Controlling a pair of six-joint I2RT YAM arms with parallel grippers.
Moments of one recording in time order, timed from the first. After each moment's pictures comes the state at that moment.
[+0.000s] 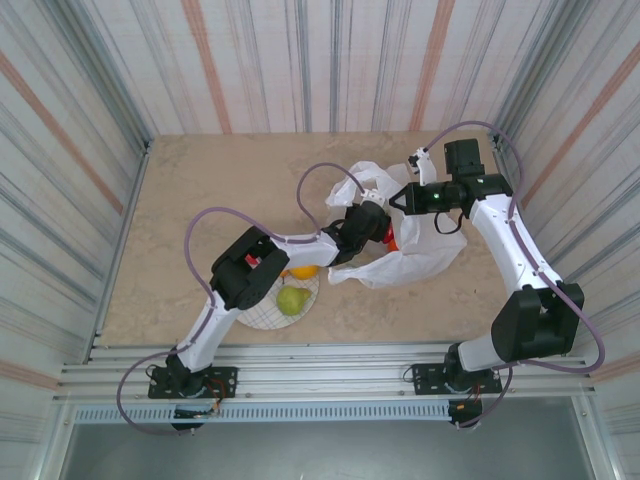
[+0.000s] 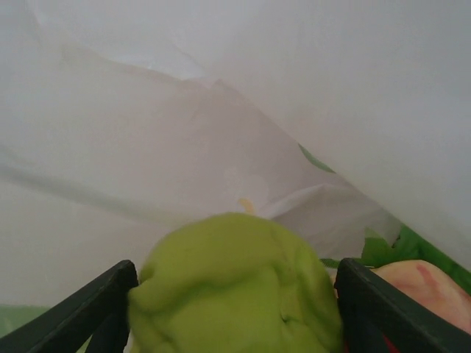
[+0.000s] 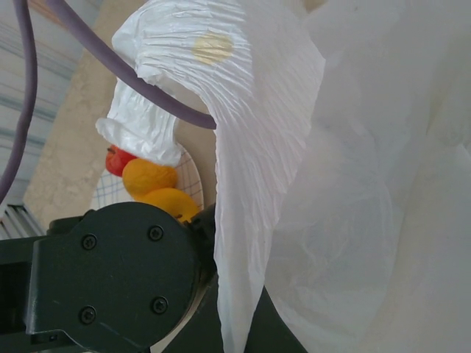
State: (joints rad) left arm -0.91 2.28 1.55 0.22 -0.42 -0.21; right arm 0.13 1.45 1.32 -0.81 -0.64 0.04
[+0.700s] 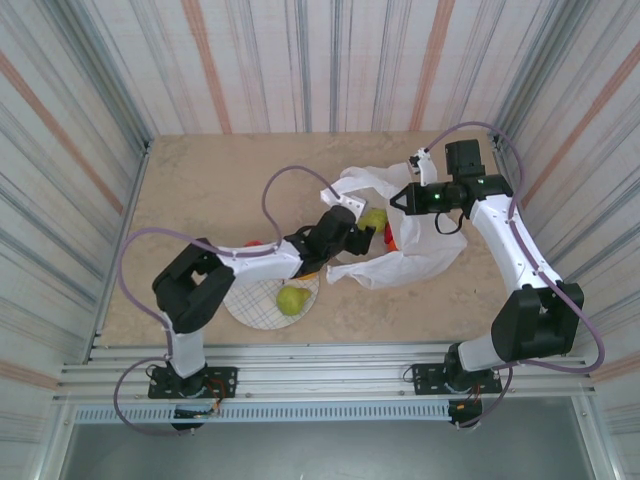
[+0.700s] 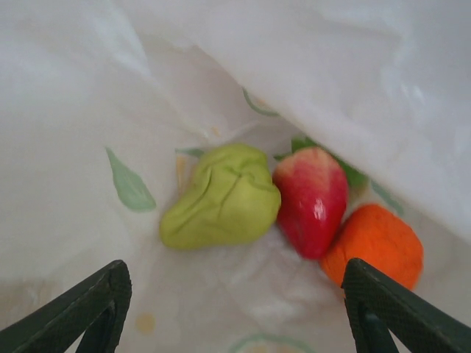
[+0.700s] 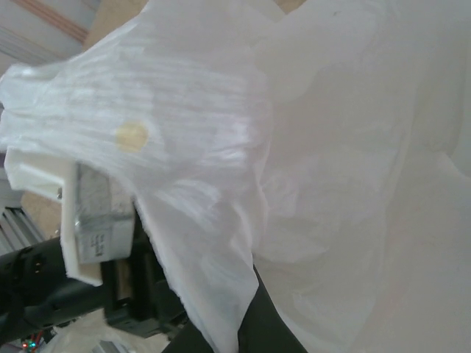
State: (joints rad) left arm -0.91 1.82 1.11 0.17 -0.19 -0.29; right arm 0.12 1.45 1.31 -0.80 -0.64 0.05
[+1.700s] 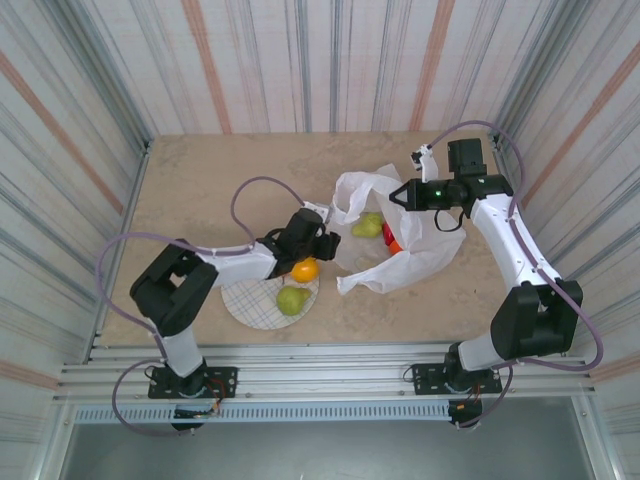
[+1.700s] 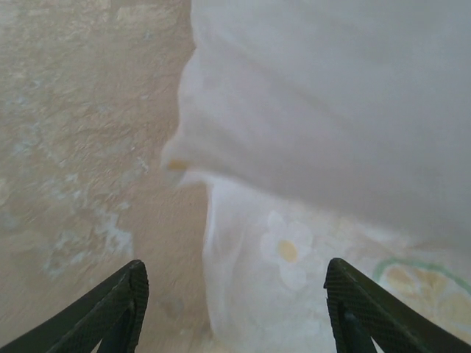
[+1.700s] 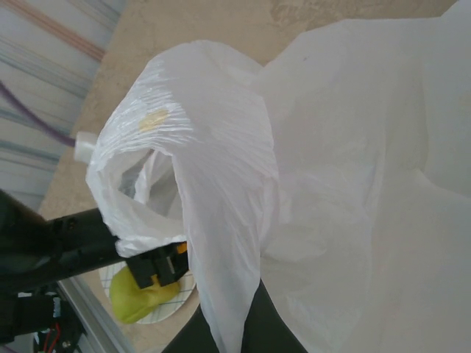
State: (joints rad) left arm -0.77 1.78 0.97 0.14 -0.09 -0.37; right arm 0.11 1.46 1.30 -0.74 -0.68 0.08
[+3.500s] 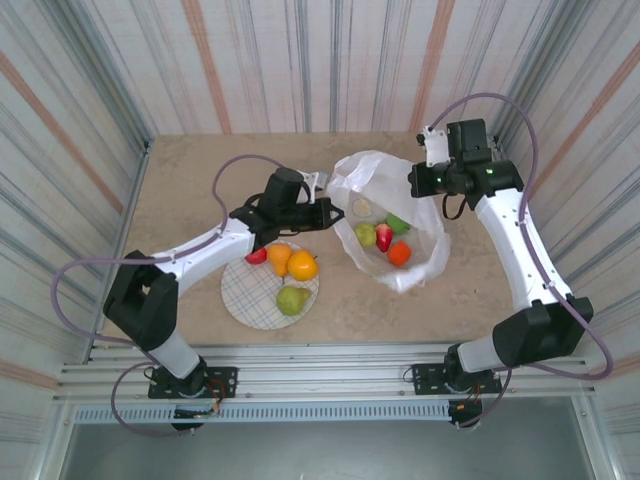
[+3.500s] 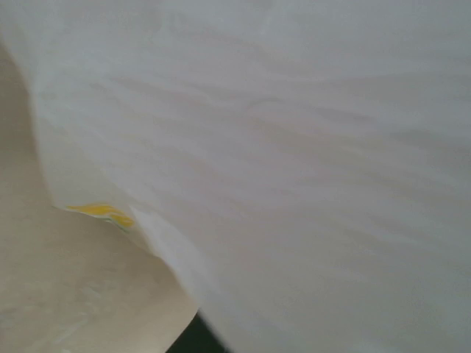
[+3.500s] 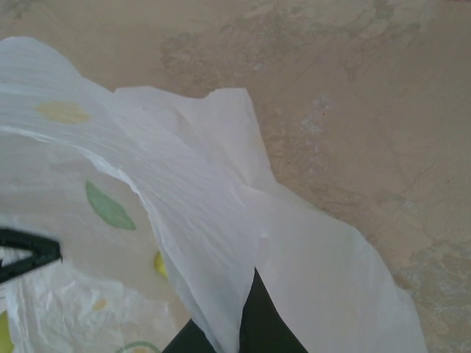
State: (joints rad) left arm -0.65 1.63 1.19 -0.11 0.39 -0.66; right arm 0.19 1.43 1.51 -0.89 -0.25 0.02
